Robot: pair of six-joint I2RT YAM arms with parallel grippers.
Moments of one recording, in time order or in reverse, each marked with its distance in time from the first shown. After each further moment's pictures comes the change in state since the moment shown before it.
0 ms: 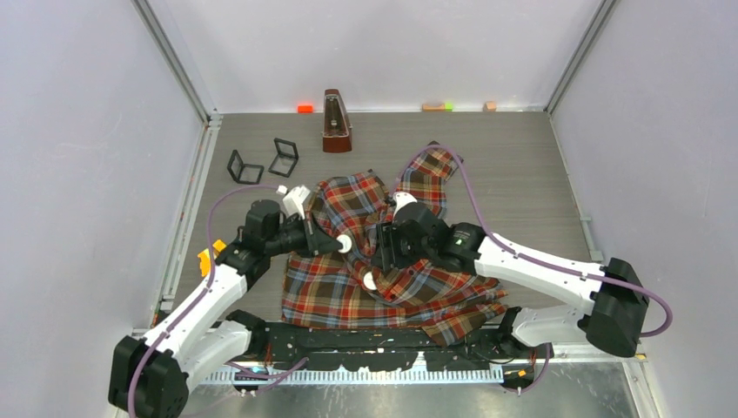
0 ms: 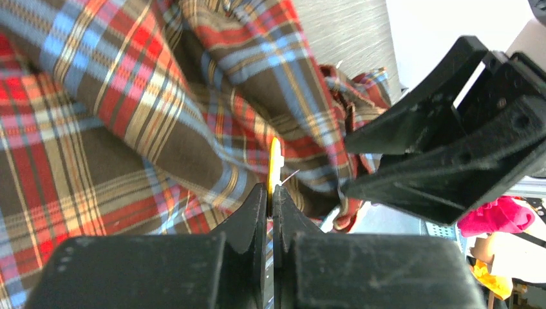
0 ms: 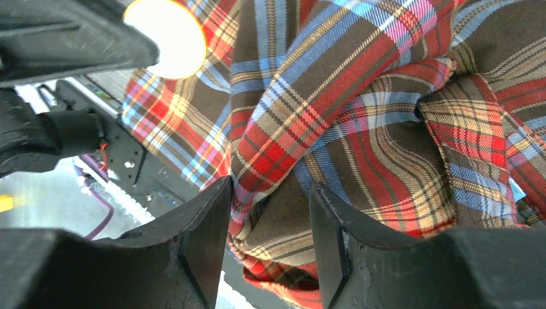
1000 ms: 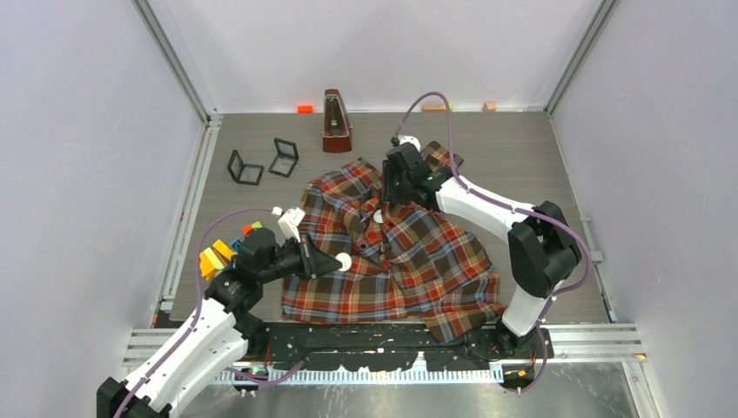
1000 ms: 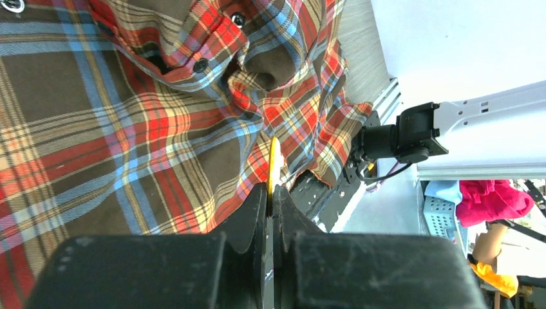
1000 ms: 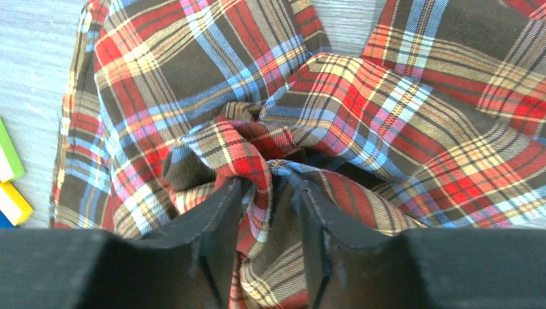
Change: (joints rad) left arm -0.107 -0.348 -0.172 -0.076 -0.090 -0.078; right arm -0.311 0.513 0.349 0.123 0.185 -0.111
